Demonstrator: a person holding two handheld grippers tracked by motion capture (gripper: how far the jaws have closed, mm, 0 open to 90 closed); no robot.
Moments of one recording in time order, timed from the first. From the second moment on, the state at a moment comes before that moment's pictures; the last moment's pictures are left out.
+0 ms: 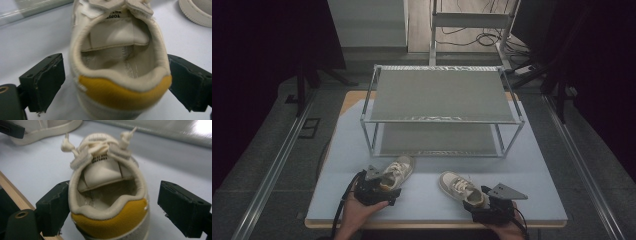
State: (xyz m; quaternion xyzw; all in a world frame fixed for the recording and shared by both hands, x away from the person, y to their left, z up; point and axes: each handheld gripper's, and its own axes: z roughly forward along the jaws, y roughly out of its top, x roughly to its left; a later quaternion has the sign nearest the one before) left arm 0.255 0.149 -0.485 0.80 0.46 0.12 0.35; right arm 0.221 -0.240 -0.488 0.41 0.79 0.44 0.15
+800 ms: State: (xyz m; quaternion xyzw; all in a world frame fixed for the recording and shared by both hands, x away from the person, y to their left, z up) left arm 0.254 0.150 -0.487 0.79 0.46 0.15 0.38; right arm 0.228 -0.232 -0.496 0.39 0.80 0.42 0.15
